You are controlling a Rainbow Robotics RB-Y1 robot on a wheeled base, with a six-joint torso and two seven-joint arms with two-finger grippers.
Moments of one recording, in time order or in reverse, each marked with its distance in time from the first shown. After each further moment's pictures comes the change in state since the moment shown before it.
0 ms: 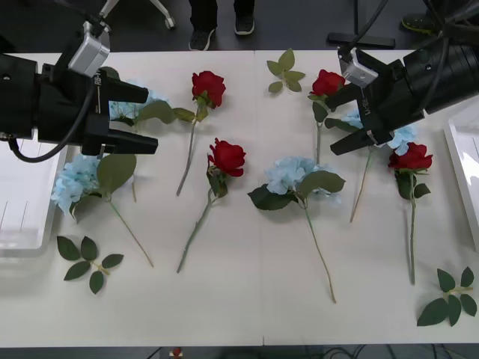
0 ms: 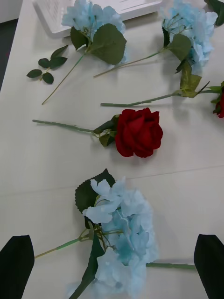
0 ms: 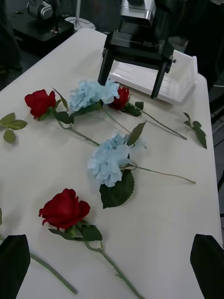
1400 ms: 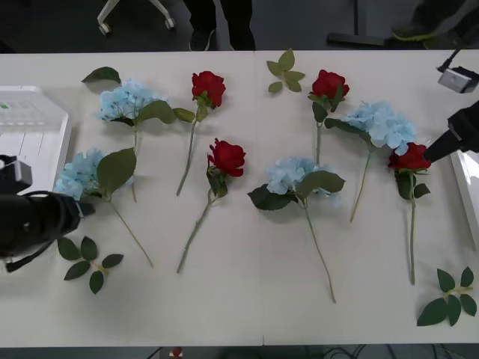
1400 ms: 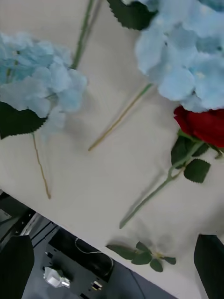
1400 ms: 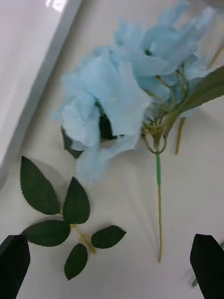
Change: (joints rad) right arm 0.054 -0.309 0.041 0.000 0.194 0.176 -0.969; left arm 0.560 0.025 -0.119 -0.320 -0.964 -0.123 1.443
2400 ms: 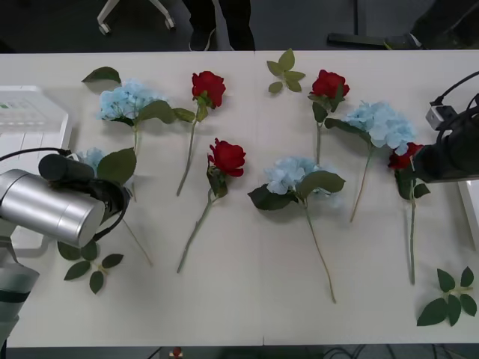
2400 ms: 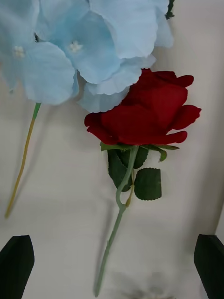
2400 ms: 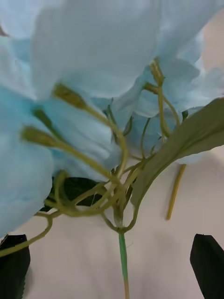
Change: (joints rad) right arm 0.288 0.254 -0.140 -0.243 0.654 -0.152 -0.383; left arm -0.246 -0.148 -0.282 0.344 -0.410 -0.104 0.198
